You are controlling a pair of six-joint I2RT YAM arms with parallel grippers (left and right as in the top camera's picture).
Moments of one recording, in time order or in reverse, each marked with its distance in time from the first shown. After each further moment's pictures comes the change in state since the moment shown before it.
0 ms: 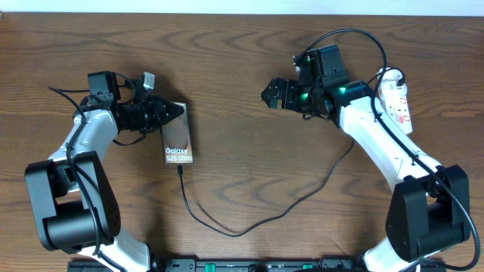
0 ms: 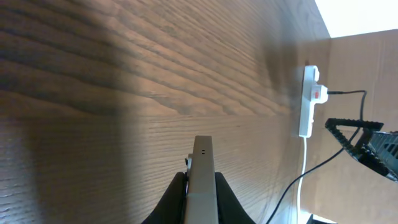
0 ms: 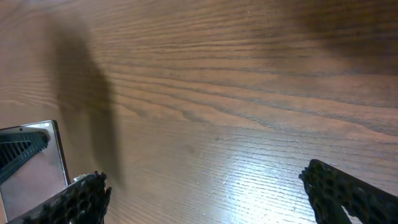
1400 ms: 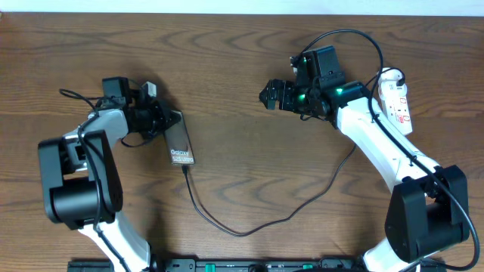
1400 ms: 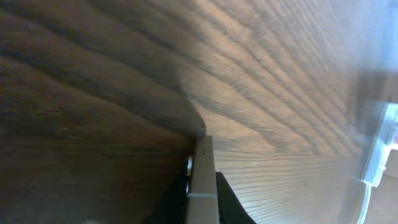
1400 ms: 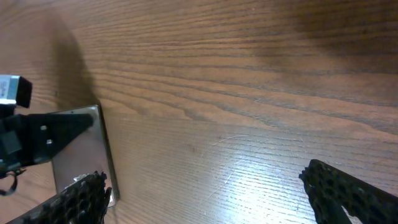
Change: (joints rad) left arm -0.030 0.151 -0.019 0.146 -0.226 -0.122; right arm 0.018 0.000 0.000 0.000 0.014 0.000
